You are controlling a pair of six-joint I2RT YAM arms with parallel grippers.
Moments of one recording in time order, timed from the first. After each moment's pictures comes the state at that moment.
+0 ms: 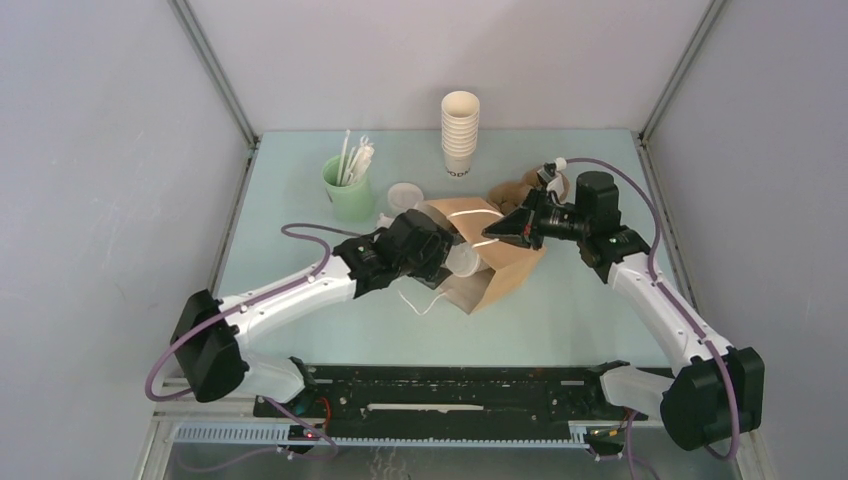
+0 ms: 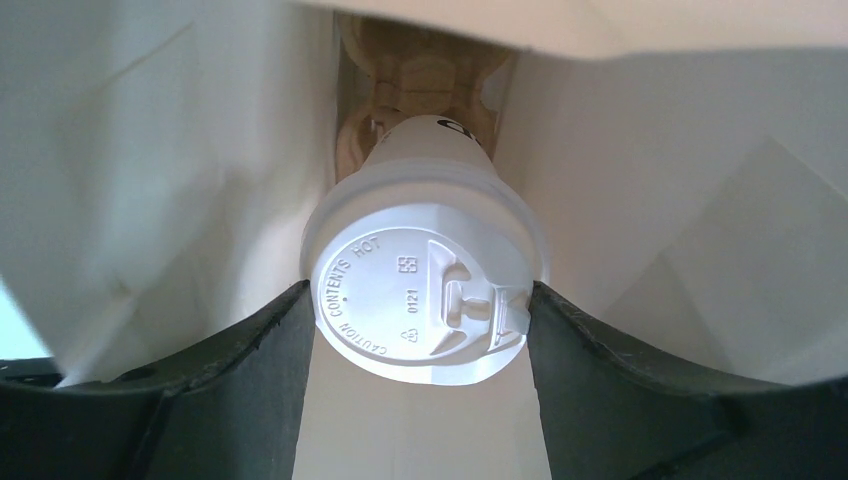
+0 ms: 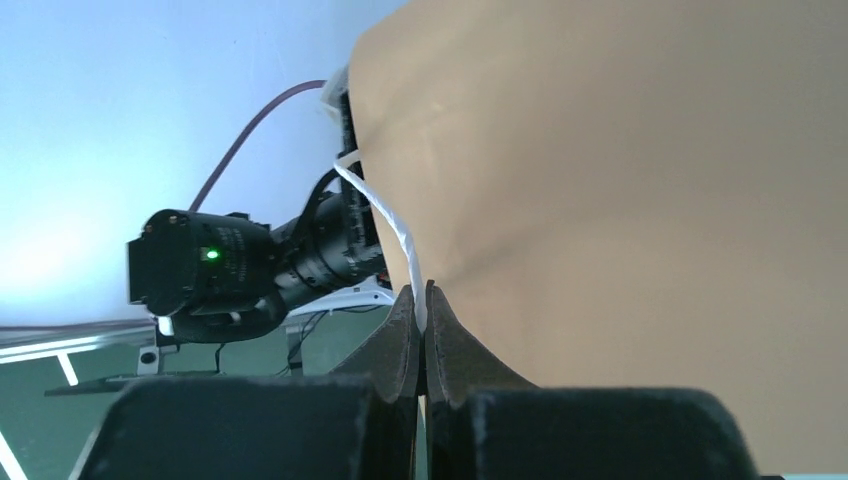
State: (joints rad) left arm -0.89 1.37 1.05 -0.42 -0.19 -1.81; right arm 0.27 1.17 0.92 -0.13 -0.87 1.04
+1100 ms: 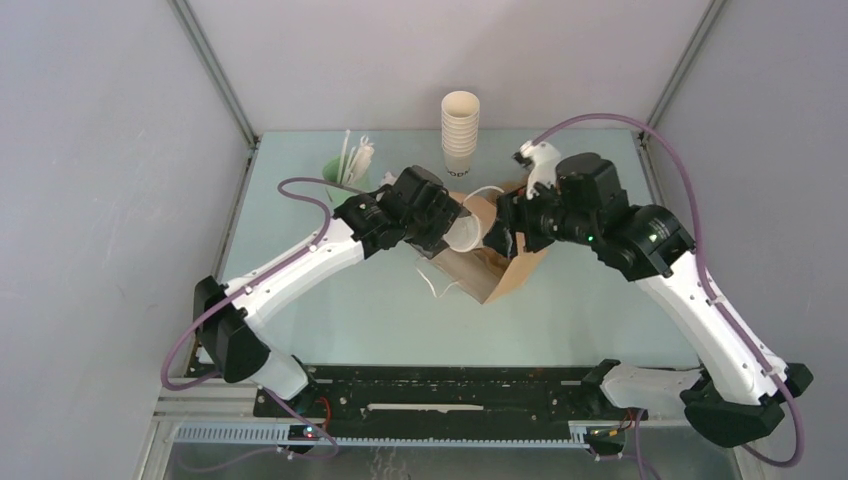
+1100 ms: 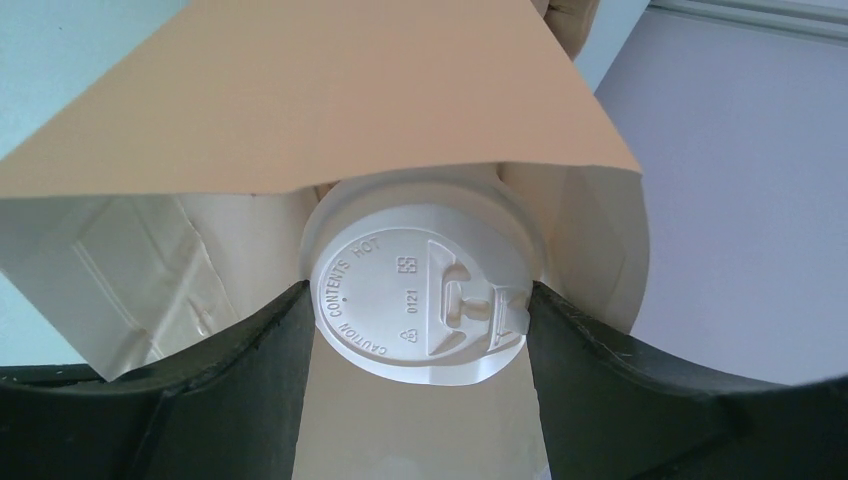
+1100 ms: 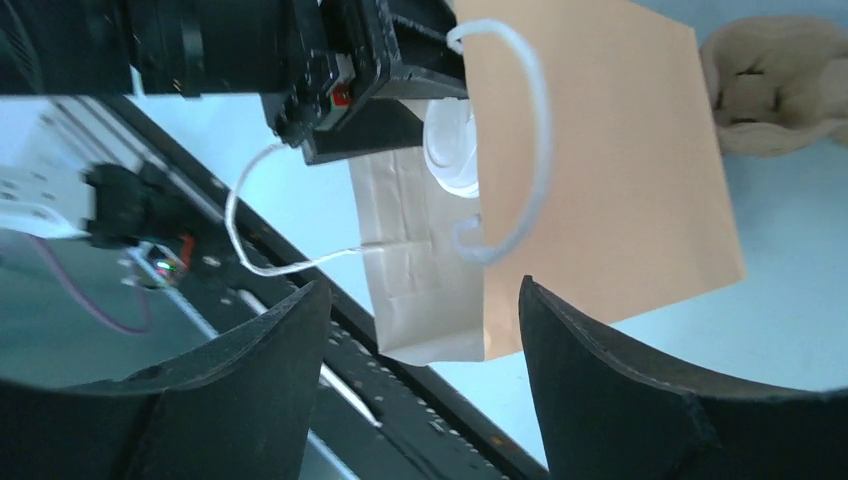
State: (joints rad) left arm -0.82 1.51 1.45 -0.74 -0.17 -1.59; right arm 0.64 1.16 1.54 -0.96 -0.18 0.26
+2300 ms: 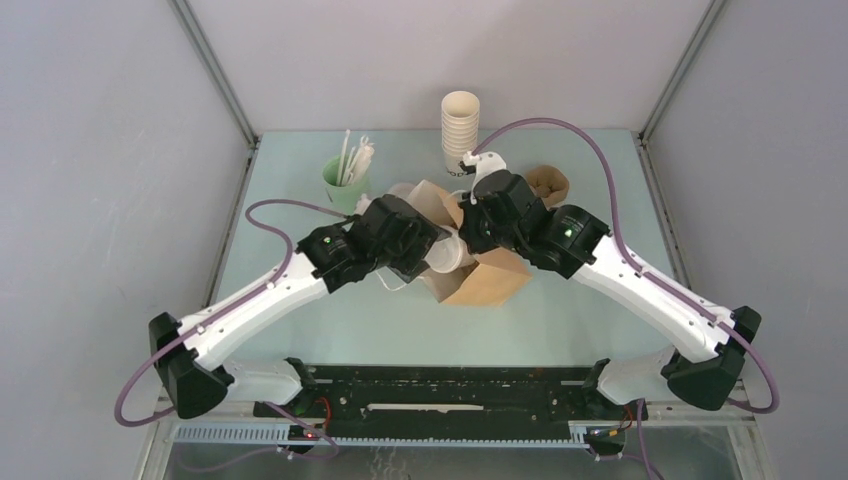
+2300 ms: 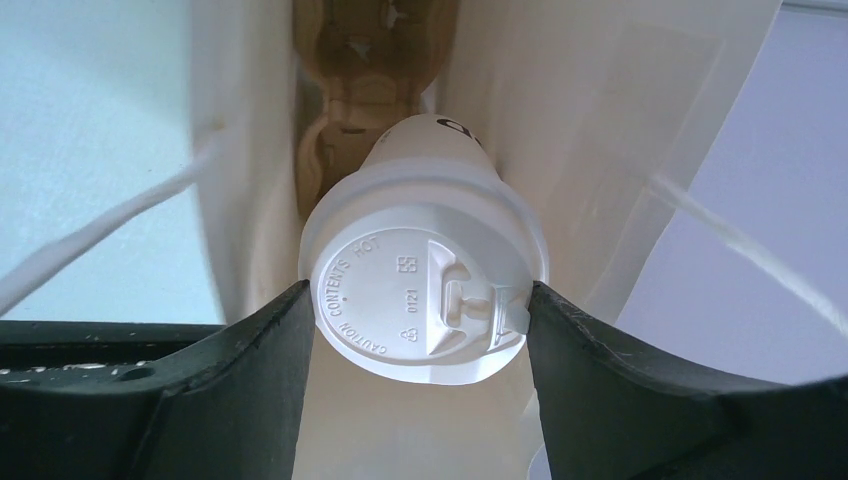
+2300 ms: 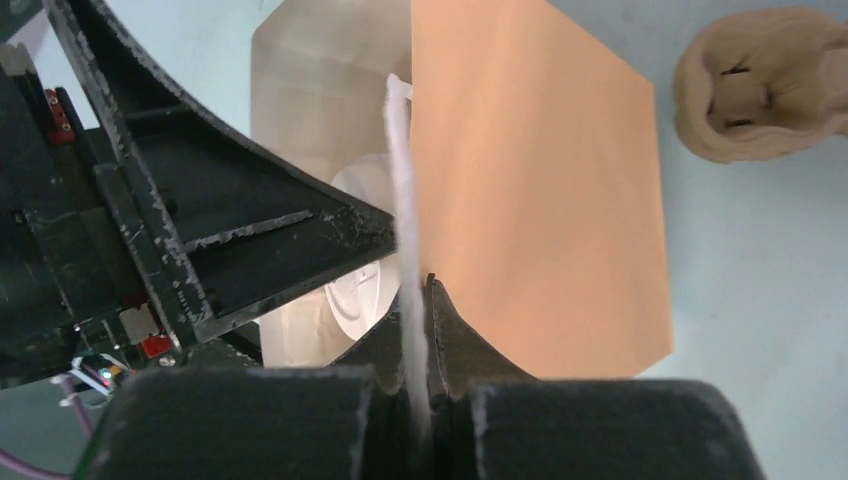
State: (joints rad) left arm -0.87 1.28 1.26 -0.73 -0.21 -1.60; right arm 0.92 1.36 1.54 -0.85 0.26 0.40
